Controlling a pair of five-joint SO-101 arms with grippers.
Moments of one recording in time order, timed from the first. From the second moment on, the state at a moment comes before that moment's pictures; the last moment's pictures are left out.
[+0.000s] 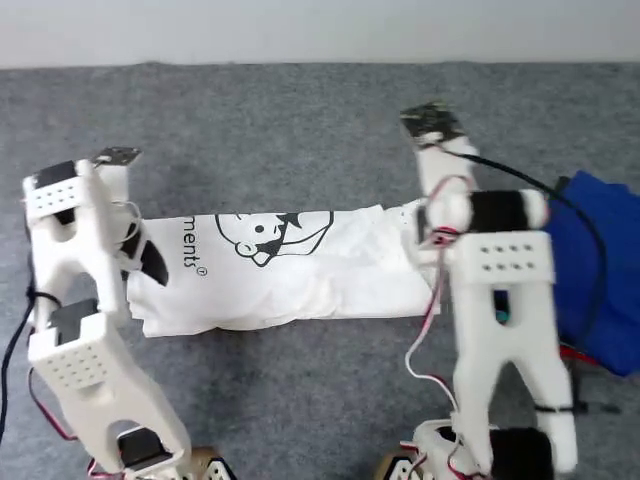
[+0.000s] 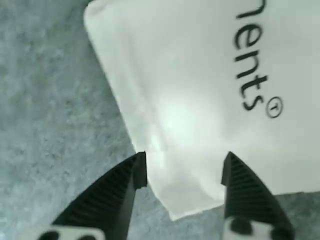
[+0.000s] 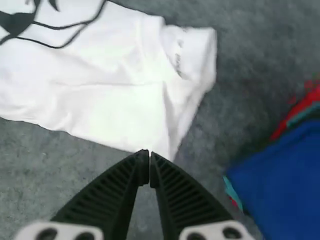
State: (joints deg) left arm -23.1 28.3 -8.9 91.1 -19.0; right arm -3.8 -21.5 11.0 88.5 14.5
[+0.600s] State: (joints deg) left arm -20.7 40.5 -14.4 87.4 -19.3; right arm 22.8 -38.2 11.5 97.7 28.0
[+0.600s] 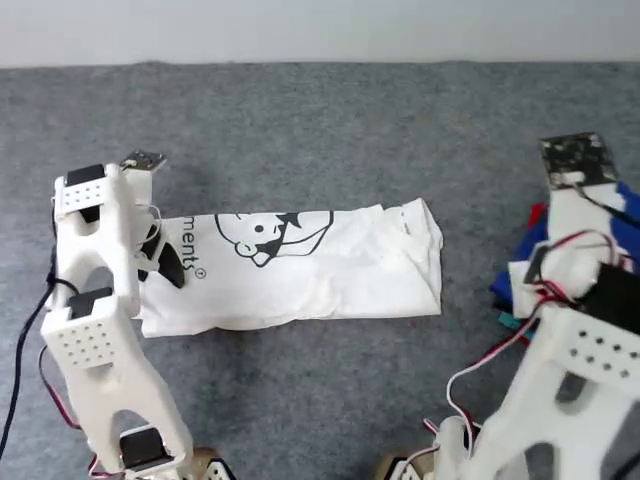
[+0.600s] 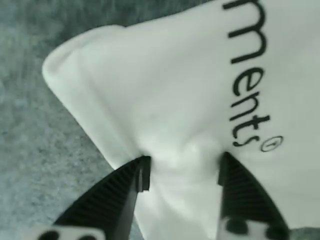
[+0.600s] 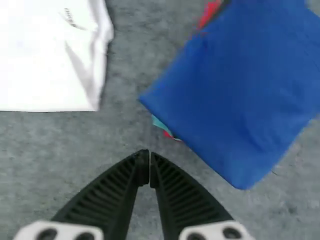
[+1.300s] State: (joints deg) left arm -3.1 27.4 -16.8 95.9 -14.5; right arm 34.0 -50.8 23.8 97.7 35.4
